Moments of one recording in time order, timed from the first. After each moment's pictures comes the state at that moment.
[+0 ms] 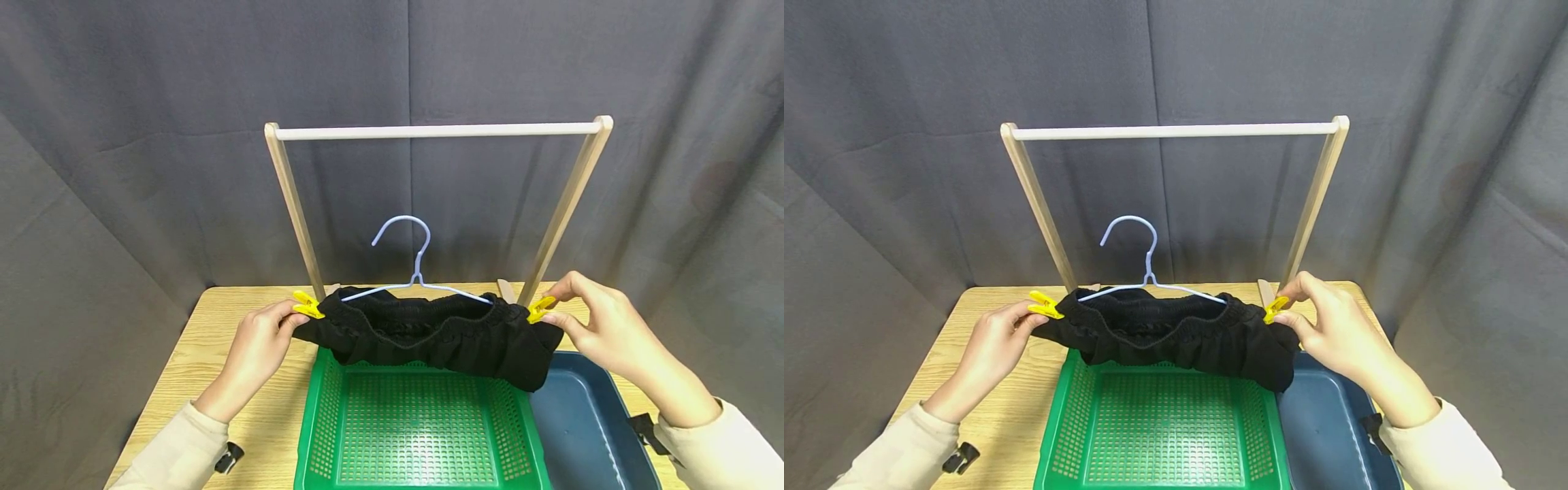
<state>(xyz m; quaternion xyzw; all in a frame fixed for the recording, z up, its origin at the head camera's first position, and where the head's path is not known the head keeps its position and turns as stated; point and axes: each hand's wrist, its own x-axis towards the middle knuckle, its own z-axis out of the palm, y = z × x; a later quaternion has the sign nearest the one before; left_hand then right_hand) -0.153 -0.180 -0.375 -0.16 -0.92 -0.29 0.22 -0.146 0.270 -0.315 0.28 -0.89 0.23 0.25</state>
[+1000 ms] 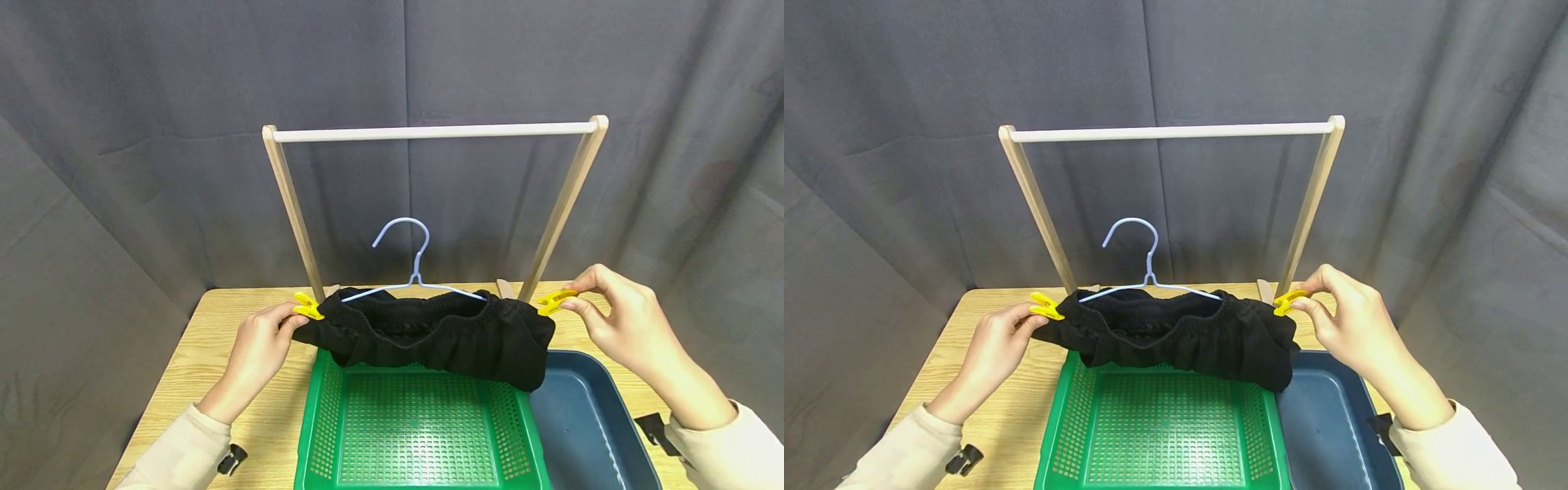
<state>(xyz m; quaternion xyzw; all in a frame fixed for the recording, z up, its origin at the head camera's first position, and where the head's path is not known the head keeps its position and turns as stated) -0.153 -0.179 -0.378 -0.14 -0.91 -0.31 0.22 -0.140 0.280 -0.306 0.27 -0.87 0.24 0.33</state>
